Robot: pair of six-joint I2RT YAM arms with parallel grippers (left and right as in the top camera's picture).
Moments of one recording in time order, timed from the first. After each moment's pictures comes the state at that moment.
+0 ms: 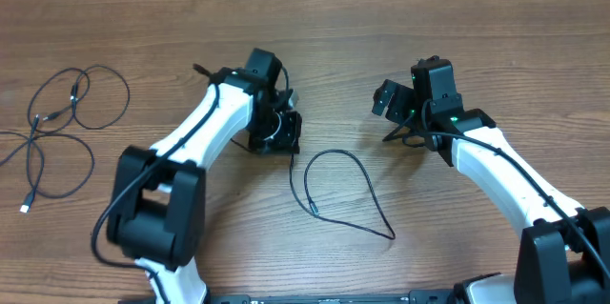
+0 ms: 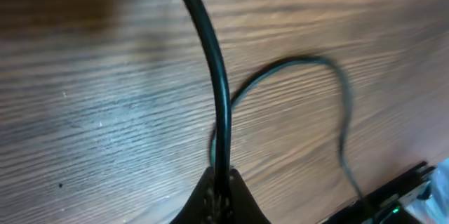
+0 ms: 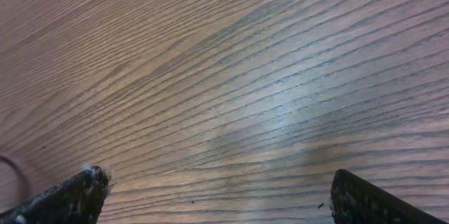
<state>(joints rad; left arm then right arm) -0.35 1.91 1.33 -0.94 0.46 -0.30 0.26 1.57 0.96 -0.32 0.01 0.60</state>
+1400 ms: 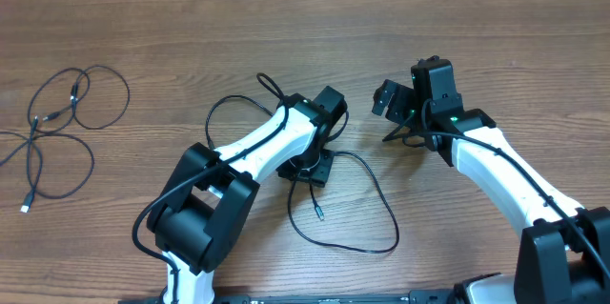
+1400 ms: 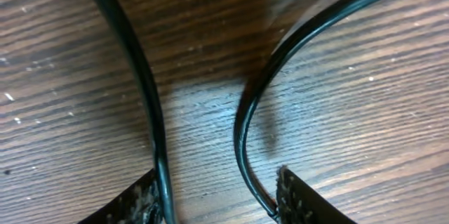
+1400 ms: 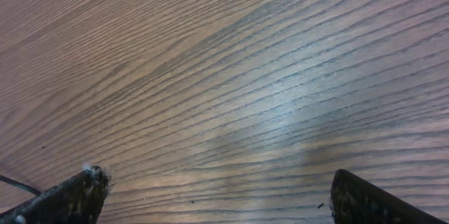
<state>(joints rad) -0.64 1.99 1.33 -1.00 0.09 -0.37 0.26 1.57 0.96 -0.32 0.01 0.60</state>
